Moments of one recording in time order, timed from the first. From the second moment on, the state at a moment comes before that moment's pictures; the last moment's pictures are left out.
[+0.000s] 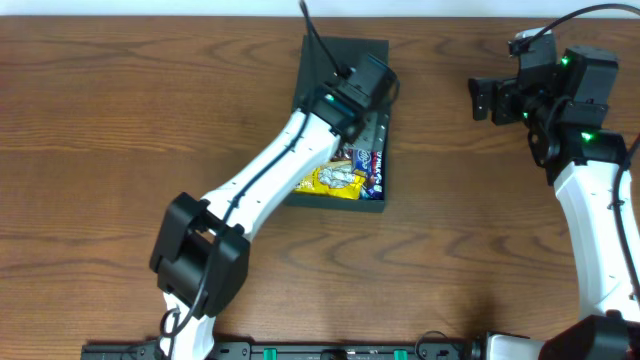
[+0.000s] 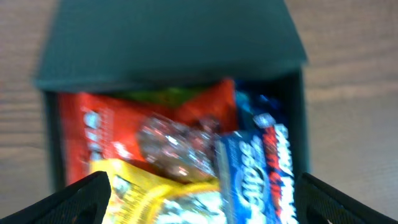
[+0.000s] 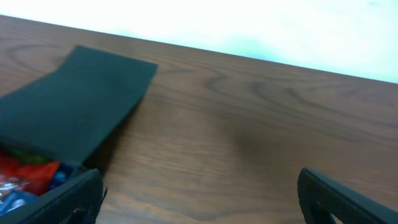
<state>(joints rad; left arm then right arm) -0.65 2.01 1.78 -0.89 -0.15 -0.45 -0.12 1.48 1.24 -0.39 -0.27 -0.19</state>
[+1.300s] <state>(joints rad) -0.05 2.31 1.78 -0.48 0.50 -0.53 -0.01 2.04 1.24 -0.19 -0.50 0.38</state>
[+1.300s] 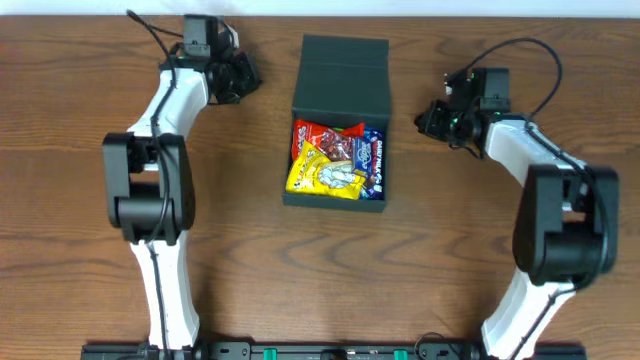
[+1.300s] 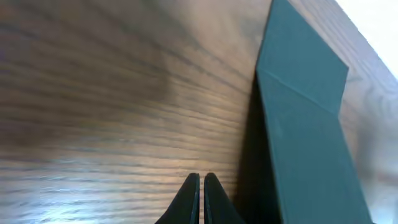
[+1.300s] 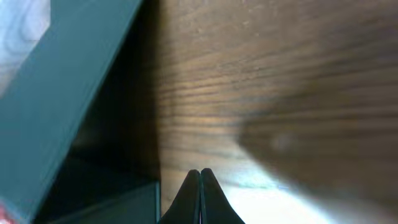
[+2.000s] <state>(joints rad) -0.10 2.48 1.90 -0.48 0.66 -0.71 0.01 2.13 1.24 0.06 -0.63 0.57</state>
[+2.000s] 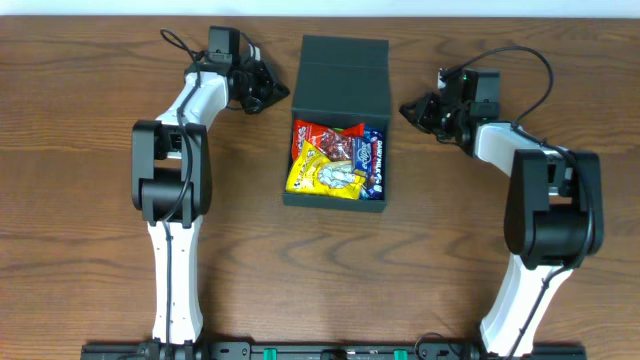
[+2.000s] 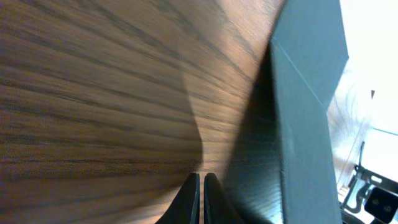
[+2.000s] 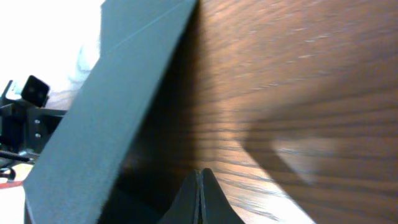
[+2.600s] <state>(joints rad) -0.12 2.48 1.90 -0.49 0.82 -0.61 0.05 2.19 1.24 0.41 -0.84 0.64</state>
